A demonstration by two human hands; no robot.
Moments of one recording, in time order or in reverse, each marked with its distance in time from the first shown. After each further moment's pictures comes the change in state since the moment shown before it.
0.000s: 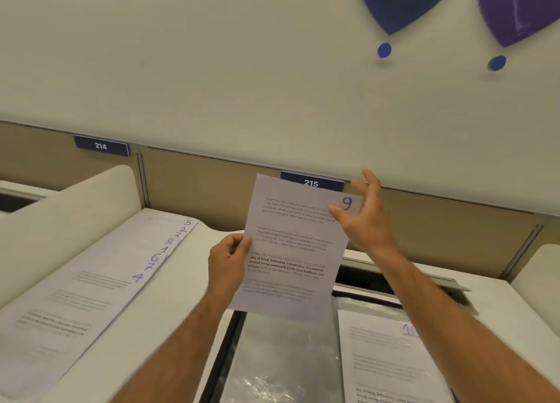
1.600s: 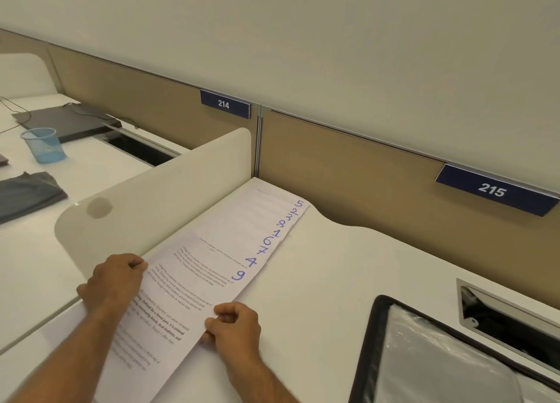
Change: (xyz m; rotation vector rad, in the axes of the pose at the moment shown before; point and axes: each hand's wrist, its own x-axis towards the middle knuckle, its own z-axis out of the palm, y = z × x) left_hand 0.072 -0.113 -0.398 1.043 0.528 -0.573; right_hand -0.218 -0.080 0.440 0.552 -0.721 0.859
